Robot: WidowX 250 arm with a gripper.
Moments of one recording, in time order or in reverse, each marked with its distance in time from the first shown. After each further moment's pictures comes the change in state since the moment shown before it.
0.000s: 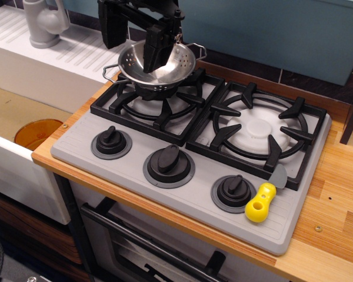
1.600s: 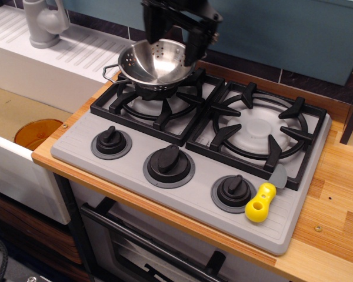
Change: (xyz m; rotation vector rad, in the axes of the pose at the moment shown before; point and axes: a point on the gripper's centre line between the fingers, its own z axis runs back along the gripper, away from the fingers) arm 0.071 -0.010 -0.030 0.030 -0.074 0.005
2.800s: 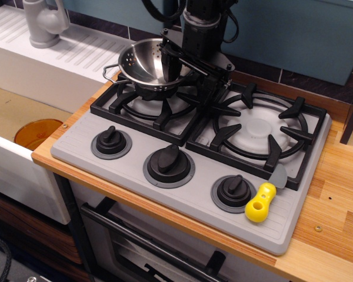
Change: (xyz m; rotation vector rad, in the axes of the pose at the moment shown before) arm 0.007 -0.020 -0.050 0.001 -0.067 0.031
